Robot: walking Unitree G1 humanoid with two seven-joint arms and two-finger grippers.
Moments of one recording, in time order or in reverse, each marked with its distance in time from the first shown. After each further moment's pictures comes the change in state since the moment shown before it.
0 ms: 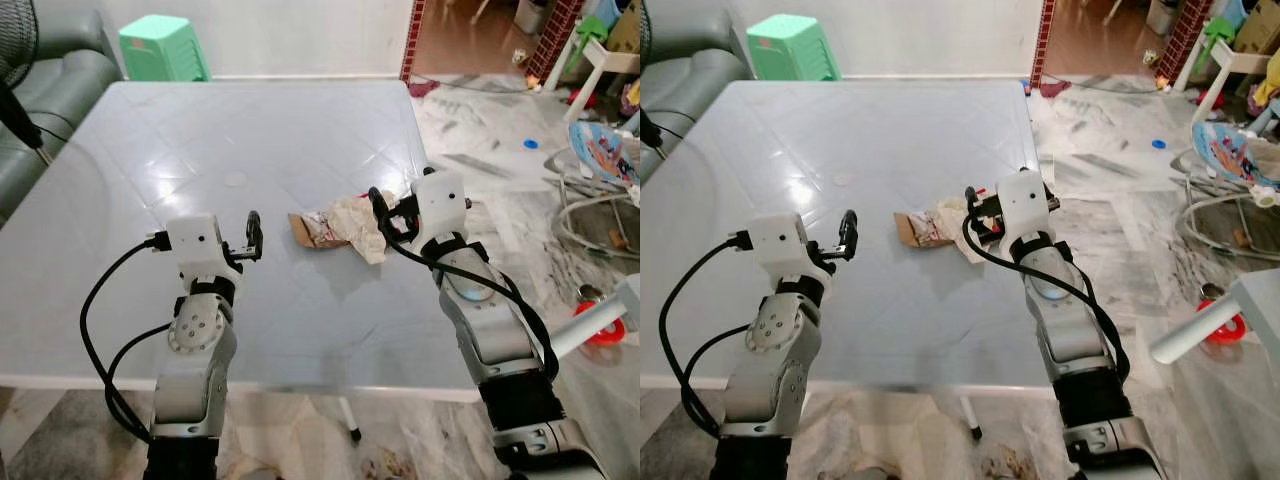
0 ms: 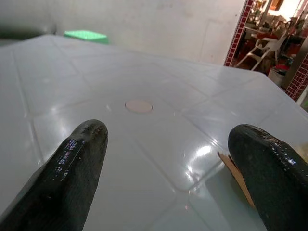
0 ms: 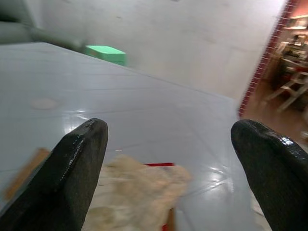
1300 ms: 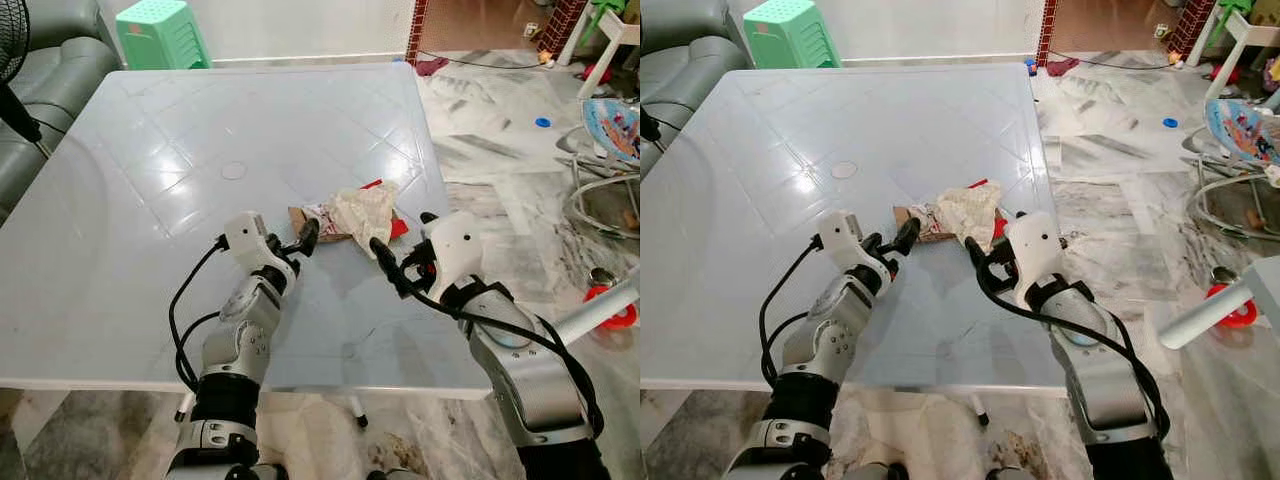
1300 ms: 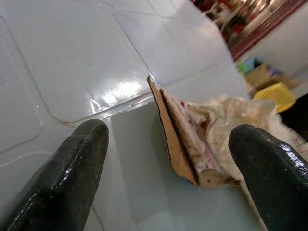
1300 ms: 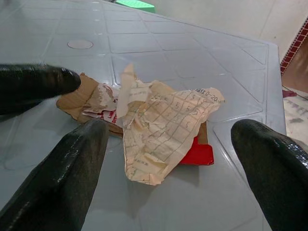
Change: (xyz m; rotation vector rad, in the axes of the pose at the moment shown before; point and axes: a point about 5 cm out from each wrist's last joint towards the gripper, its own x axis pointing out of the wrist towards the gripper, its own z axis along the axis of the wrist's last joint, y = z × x) left arm 0.039 -0.040 -0.041 -0.495 0.229 -0.195; right arm -0.051 0.005 -0.009 0.018 0.136 0.122
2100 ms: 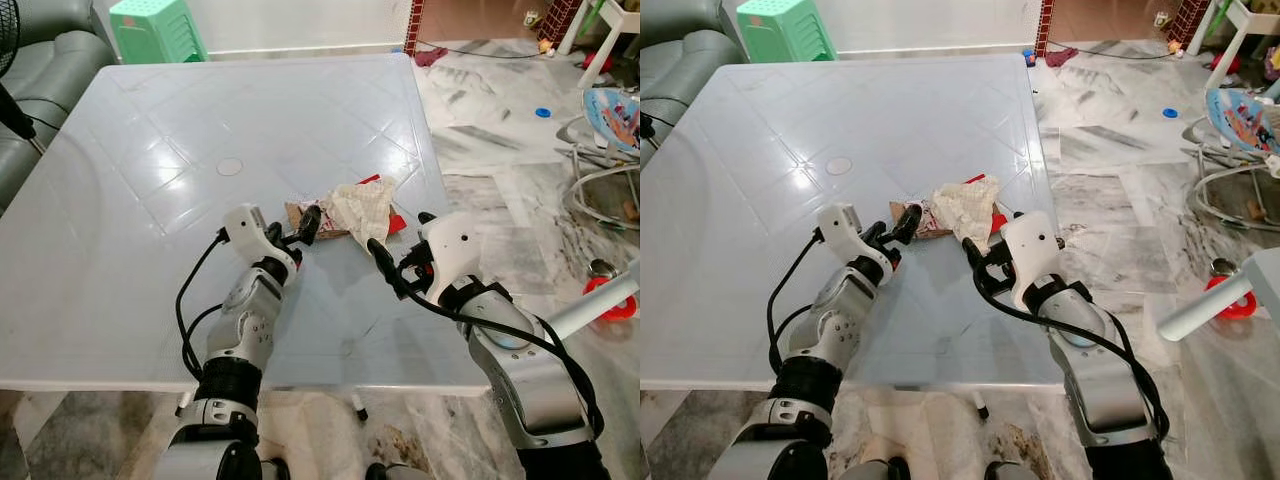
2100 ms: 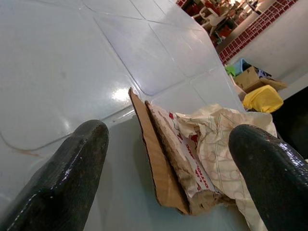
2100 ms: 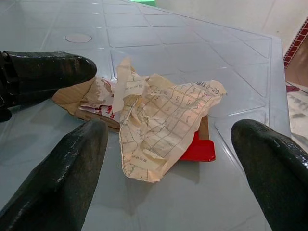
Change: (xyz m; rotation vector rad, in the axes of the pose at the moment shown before) left arm 0.012 -0.007 0.004 0.018 -0.038 -0.060; right arm 0.000 0.002 0.004 -0.009 -0.004 0.004
